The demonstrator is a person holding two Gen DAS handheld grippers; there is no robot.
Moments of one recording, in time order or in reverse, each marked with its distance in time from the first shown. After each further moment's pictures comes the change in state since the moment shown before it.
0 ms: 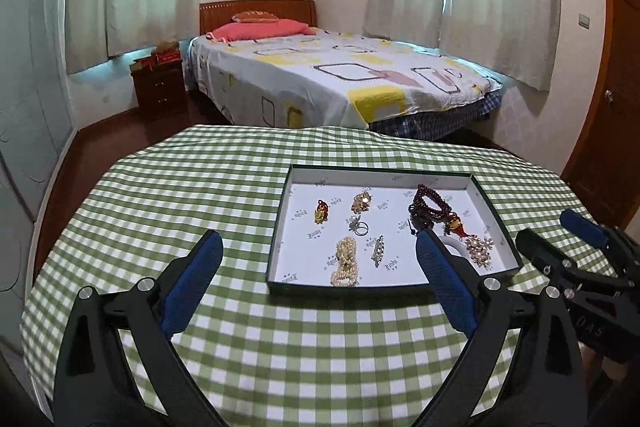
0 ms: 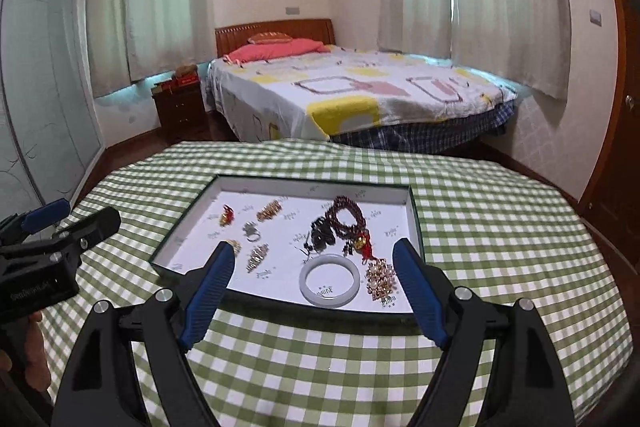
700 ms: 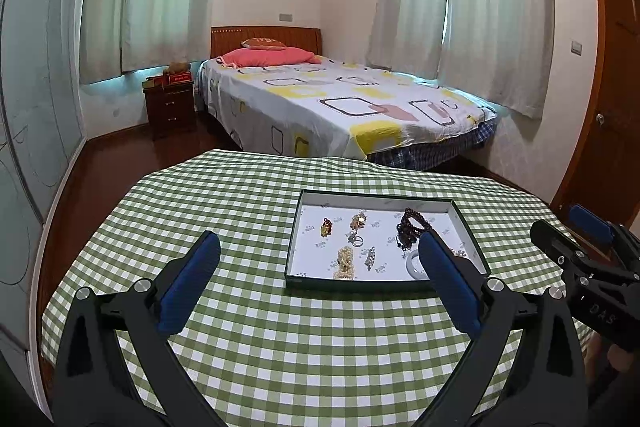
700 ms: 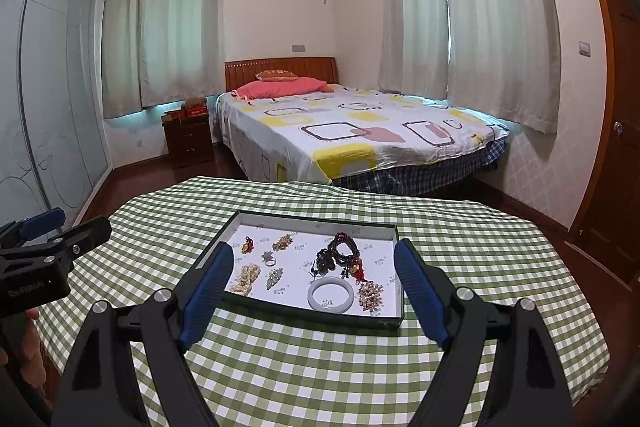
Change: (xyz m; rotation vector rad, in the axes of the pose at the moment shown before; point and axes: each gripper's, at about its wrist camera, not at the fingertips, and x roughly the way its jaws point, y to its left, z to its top) left arm -0.088 0.013 -0.001 -0.034 -0.101 0.001; right arm -0.082 0.013 0.006 -0.028 -0.131 -0.004
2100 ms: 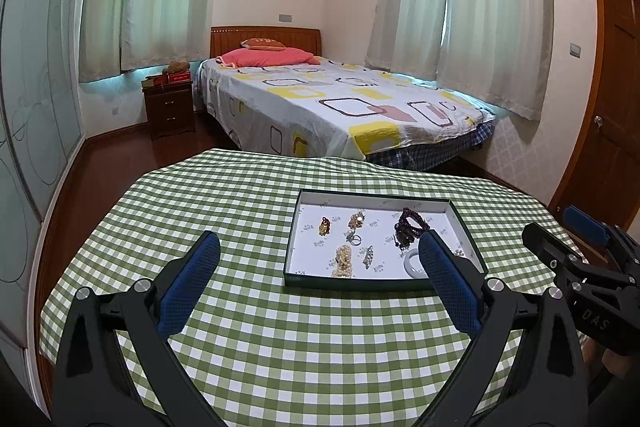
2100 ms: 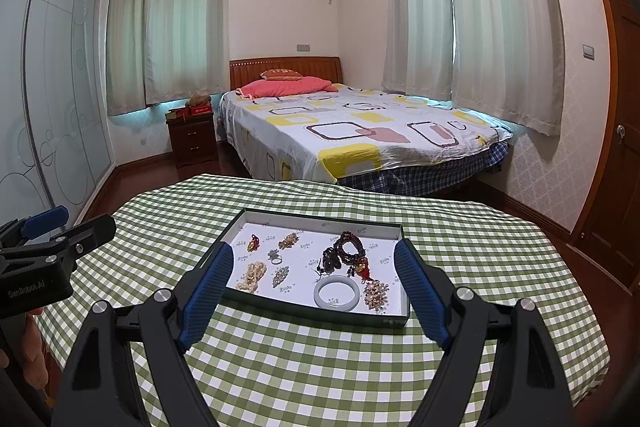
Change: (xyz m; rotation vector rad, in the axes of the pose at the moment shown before) left arm -0.002 -0.001 -0.003 0.000 0.001 -0.009; right arm -0.001 0.003 -0.003 -0.006 0.001 0.007
